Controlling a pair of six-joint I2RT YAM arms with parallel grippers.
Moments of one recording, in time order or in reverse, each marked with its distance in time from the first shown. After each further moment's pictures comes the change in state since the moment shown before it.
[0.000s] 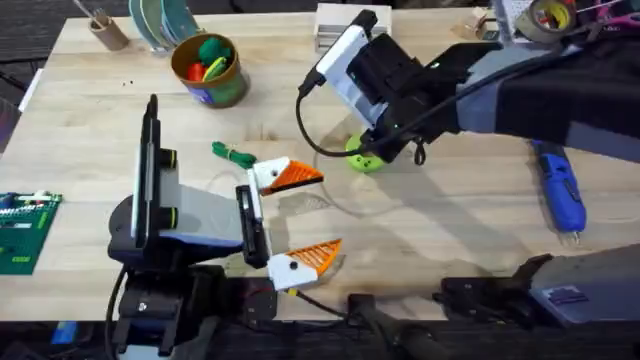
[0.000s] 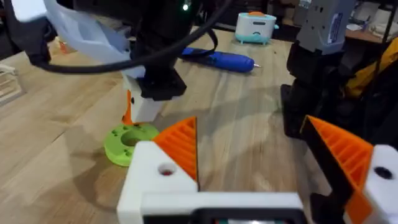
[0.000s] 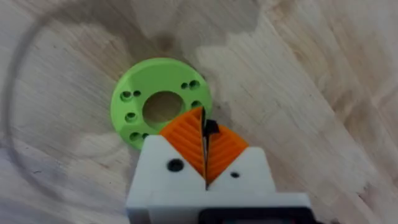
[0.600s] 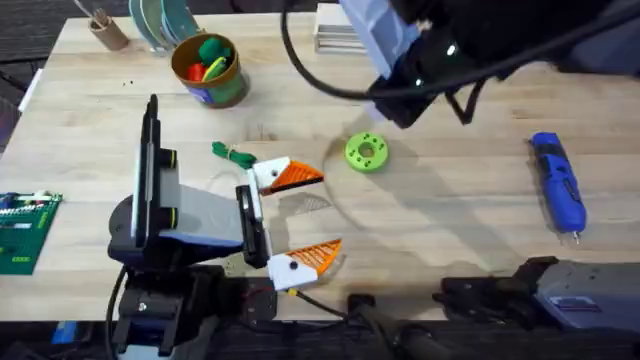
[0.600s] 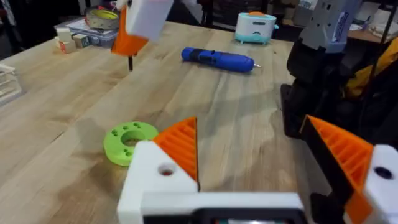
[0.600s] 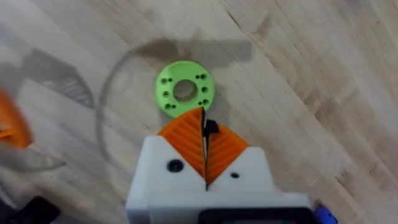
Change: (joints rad) left arm 0.000 0.000 0.000 0.000 0.000 0.000; right arm 0.021 -0.136 0.367 -0.398 -0.127 0.024
